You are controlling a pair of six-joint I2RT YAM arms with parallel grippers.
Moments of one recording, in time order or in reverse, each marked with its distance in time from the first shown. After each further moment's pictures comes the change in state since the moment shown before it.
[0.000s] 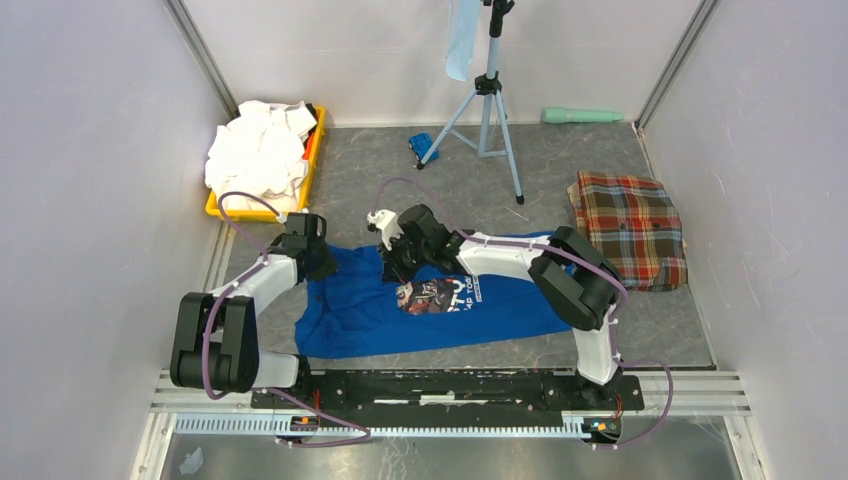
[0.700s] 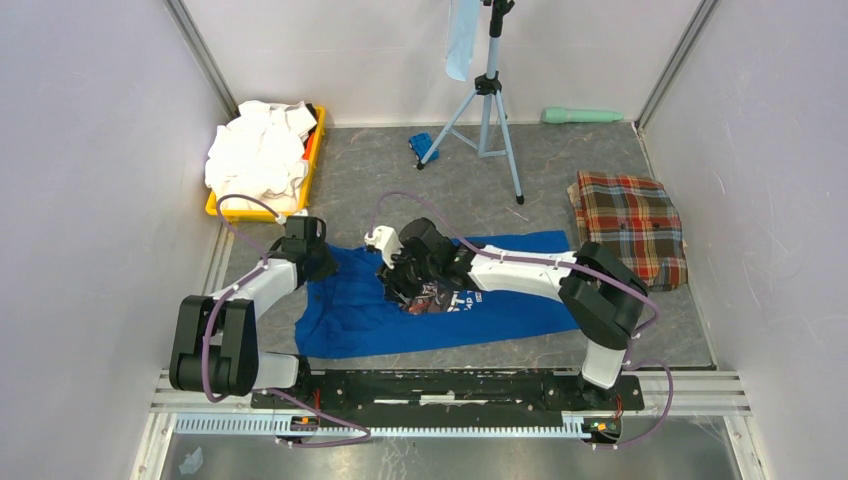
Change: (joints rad) left arm 0.002 -0.010 -0.033 0.060 0.001 -0.002; right arm 0.086 -0.195 -0.159 -0.079 0.052 -0.110
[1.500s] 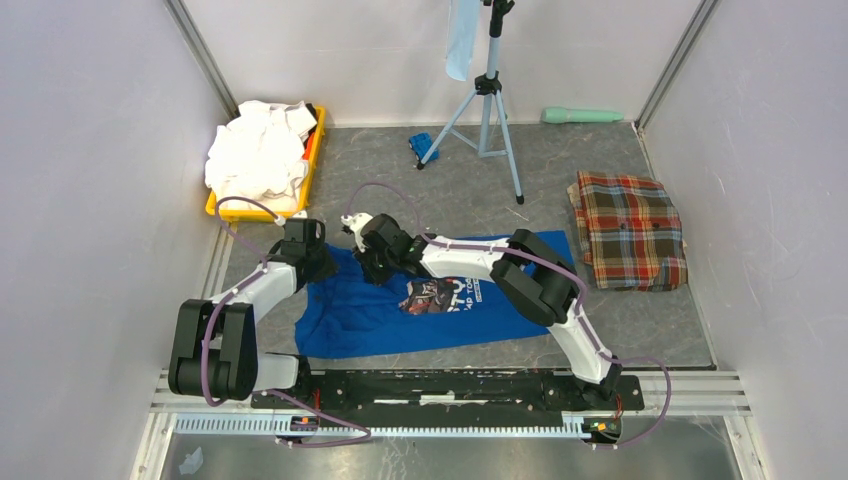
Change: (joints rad) left arm 0.002 -0.025 -0.027 0.025 0.002 0.000; right arm 0.023 0.394 0.404 -0.048 0.221 0.242
